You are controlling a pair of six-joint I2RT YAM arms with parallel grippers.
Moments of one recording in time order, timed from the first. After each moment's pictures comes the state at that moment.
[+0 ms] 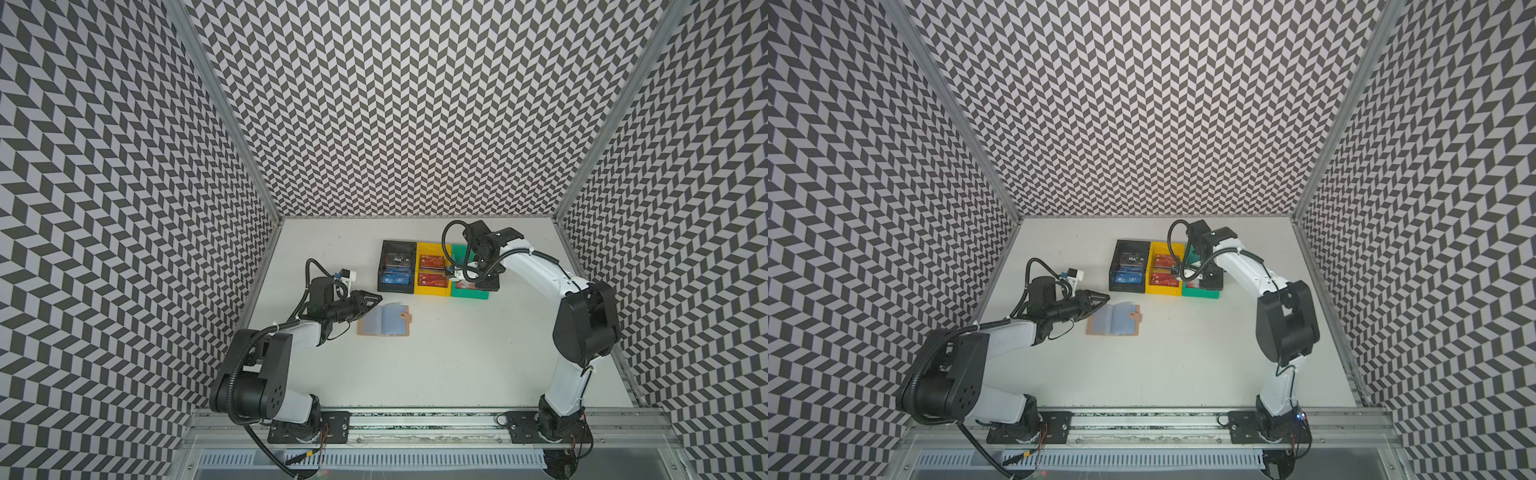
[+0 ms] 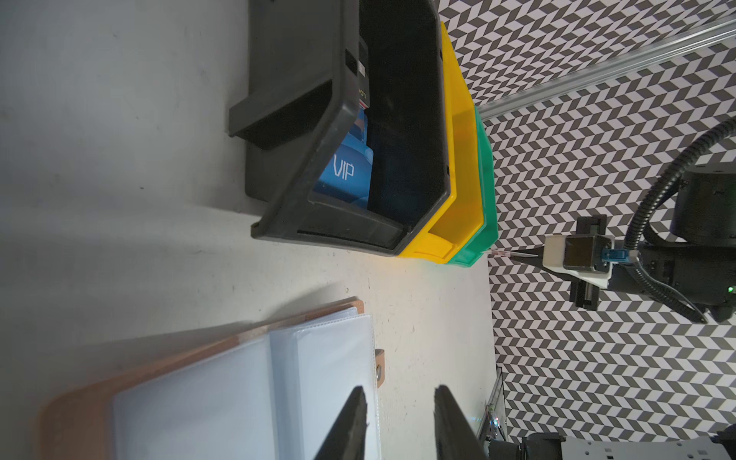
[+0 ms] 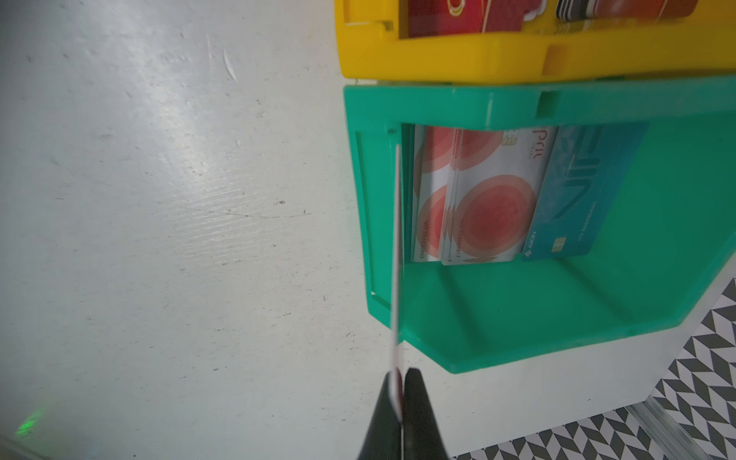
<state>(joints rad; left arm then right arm) -0.14 1.47 0.48 0.42 0.82 -0.77 0.40 1.87 1.58 -1.13 0.16 -1.08</state>
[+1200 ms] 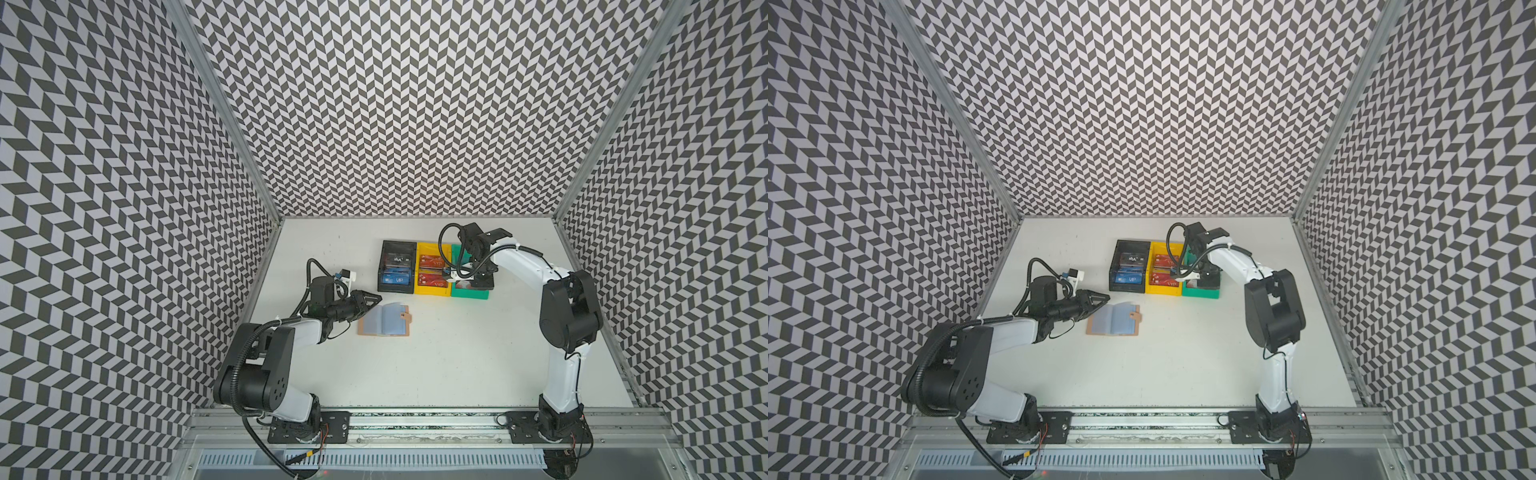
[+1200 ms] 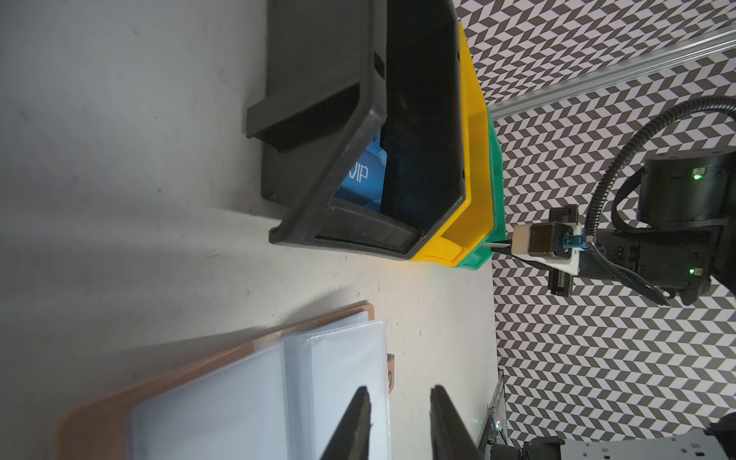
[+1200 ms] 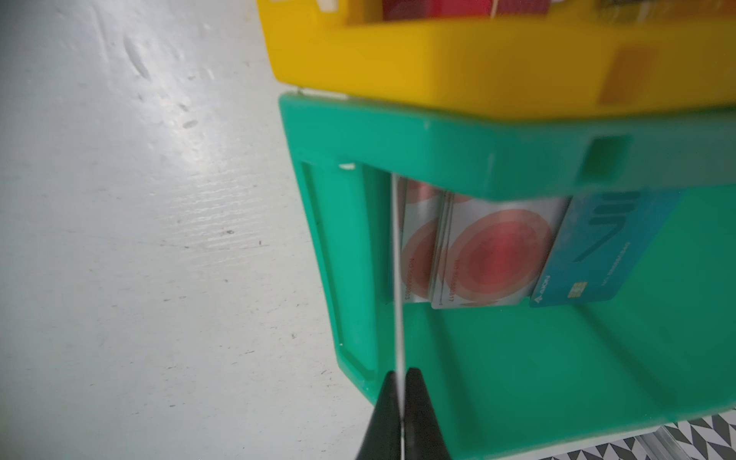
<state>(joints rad) -0.13 1.51 0.49 0.43 0.82 -0.78 0.39 1.99 1.63 -1.09 0.17 -1.11</state>
